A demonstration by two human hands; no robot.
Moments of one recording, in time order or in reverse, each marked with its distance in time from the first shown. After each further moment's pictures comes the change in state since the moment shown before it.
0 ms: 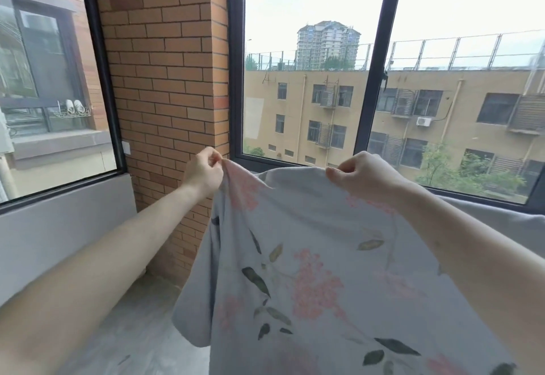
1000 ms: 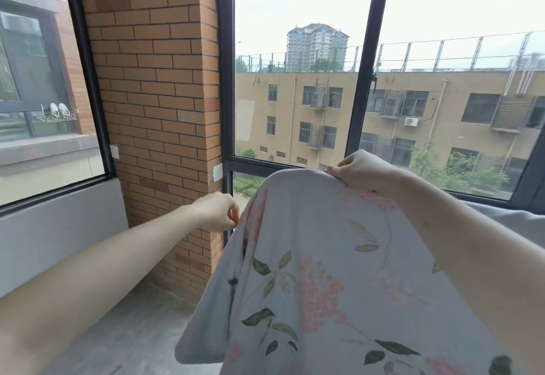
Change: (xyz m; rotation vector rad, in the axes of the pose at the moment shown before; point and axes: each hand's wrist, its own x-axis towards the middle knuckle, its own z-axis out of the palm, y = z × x) left_hand -0.019 -0.020 0.029 0.615 -0.718 0.229; right_hand 0.006 -0.007 -0.012 0.049 -0.087 0.190
